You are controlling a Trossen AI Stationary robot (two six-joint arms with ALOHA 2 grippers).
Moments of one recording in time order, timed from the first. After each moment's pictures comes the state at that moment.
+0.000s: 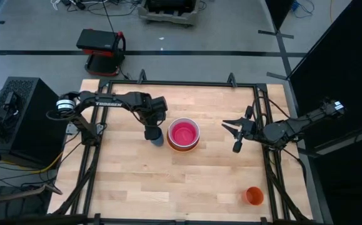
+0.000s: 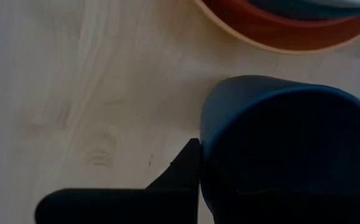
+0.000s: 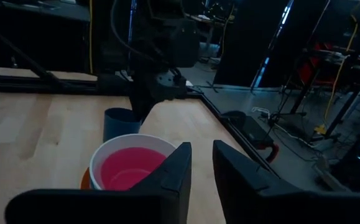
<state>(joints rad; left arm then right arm) 0.26 1.58 1.15 -0.90 0.14 0.00 0.43 0.73 0.57 -0.02 0.81 -0.06</state>
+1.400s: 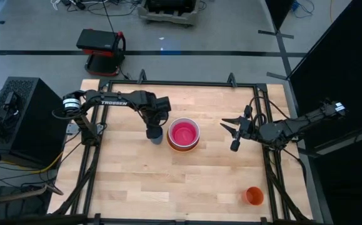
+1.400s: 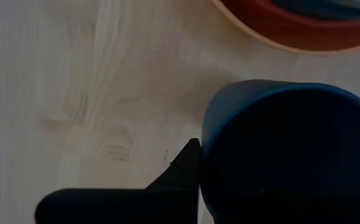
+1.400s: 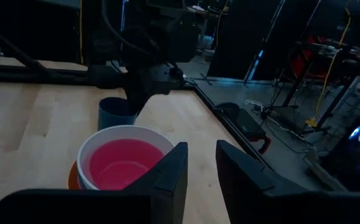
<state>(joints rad) 0.25 1.69 1.24 -0.98 0.09 0.01 0.40 0.76 0.57 -0.03 0.81 -0.05</state>
